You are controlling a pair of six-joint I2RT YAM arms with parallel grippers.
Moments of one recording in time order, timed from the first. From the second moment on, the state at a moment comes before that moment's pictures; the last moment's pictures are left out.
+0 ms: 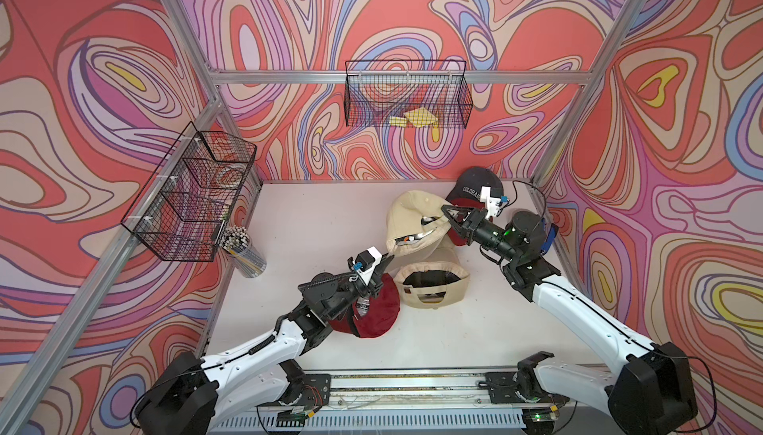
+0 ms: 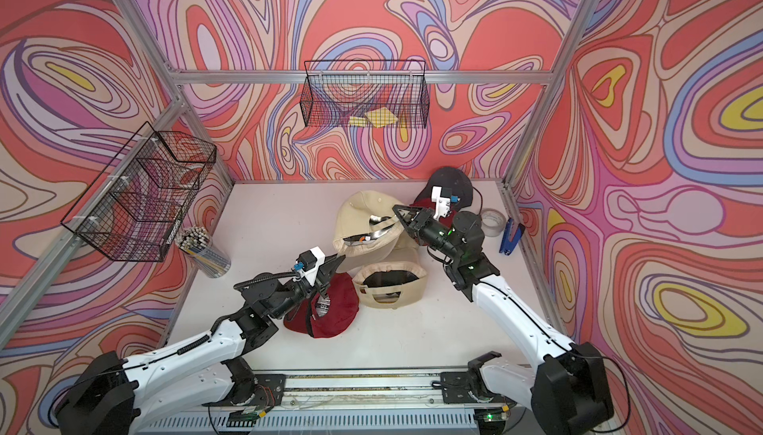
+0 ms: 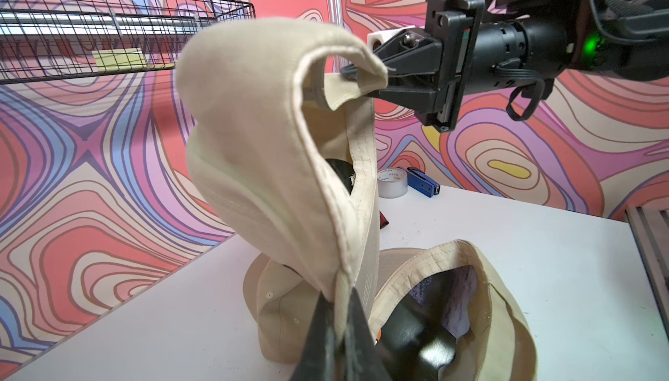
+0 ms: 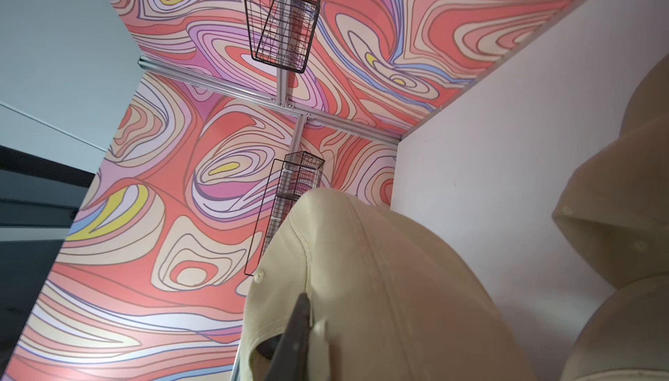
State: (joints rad) left arm -0.75 1.02 0.37 0.75 0.12 0.12; right arm 0.33 1.17 0.82 0.41 -0.53 1.24
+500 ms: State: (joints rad) left arm -0.75 0.96 0.46 0.65 0.09 0.06; right arm 0.33 1.28 1.24 0.12 -0.77 0.58
